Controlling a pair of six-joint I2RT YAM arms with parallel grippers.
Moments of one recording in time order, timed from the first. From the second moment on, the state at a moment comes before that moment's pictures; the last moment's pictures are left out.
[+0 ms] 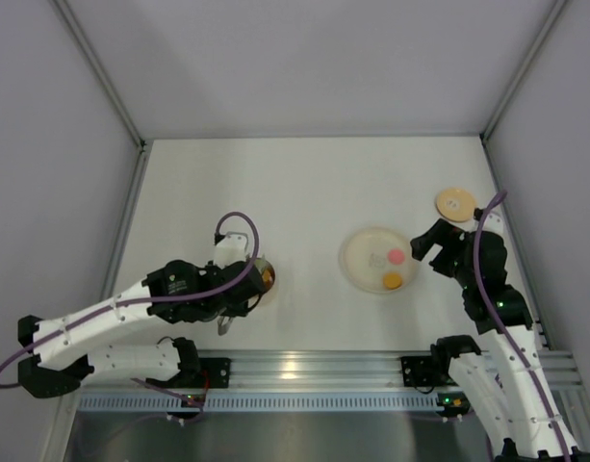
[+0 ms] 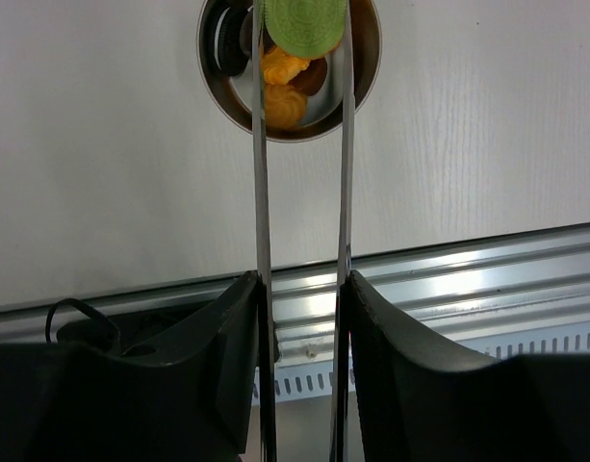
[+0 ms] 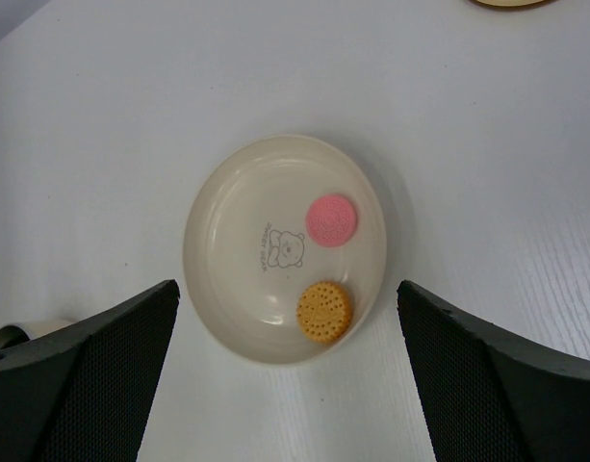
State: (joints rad) left arm -1.20 0.99 1.14 -1.34 -0.50 -0.97; right arm 0.11 0.56 0.65 -0.59 0.03 0.55
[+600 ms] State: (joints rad) left arm -1.20 1.01 1.12 -1.34 -0.51 -0.99; right arm 0.11 0.57 0.64 -0.58 0.03 0.54
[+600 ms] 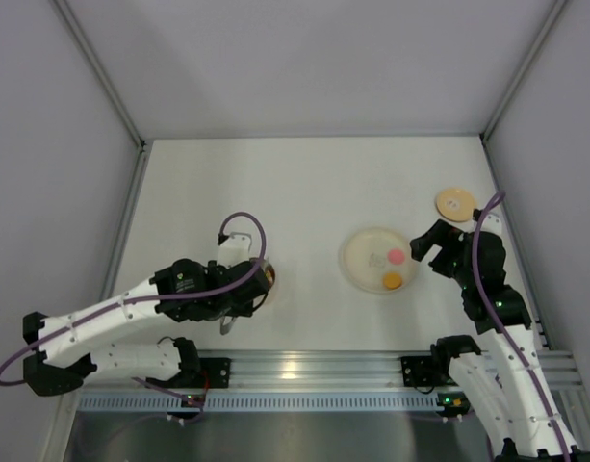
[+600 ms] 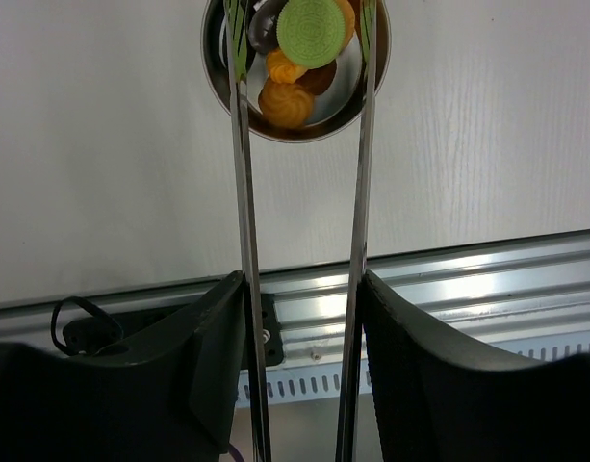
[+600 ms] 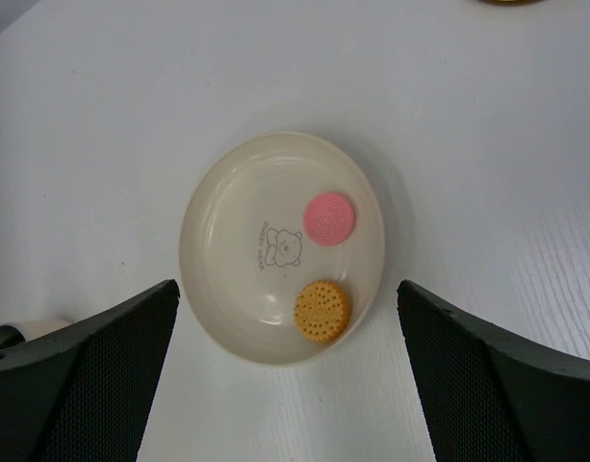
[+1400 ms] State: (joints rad) left arm -1.20 1.78 1.72 -0.95 -0.38 -0.56; right arm 0.11 0.56 0.64 -0.61 0.12 0.57
